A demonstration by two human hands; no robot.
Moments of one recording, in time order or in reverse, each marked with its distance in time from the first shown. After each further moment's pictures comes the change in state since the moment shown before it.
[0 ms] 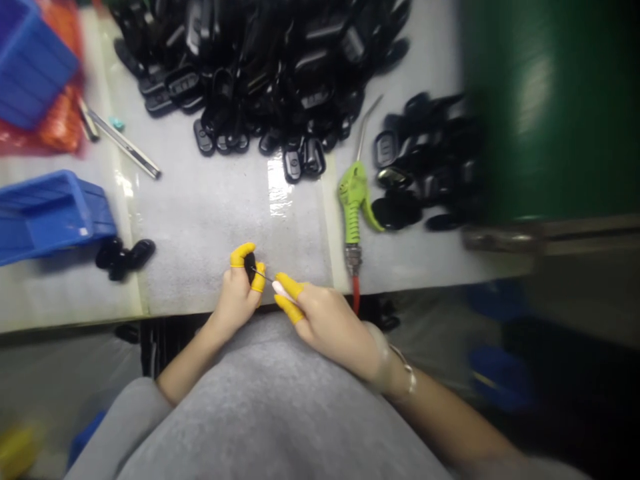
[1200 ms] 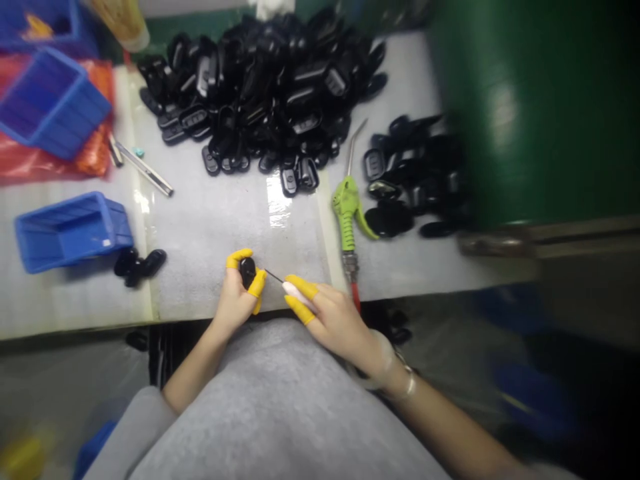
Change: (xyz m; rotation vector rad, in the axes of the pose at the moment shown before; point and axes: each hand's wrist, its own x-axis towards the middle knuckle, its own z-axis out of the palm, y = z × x) left_hand -0.001 0.004 0.001 -0.493 -0.070 -0.325; right_hand -0.008 0.025 0.013 0.062 0.315 -0.100
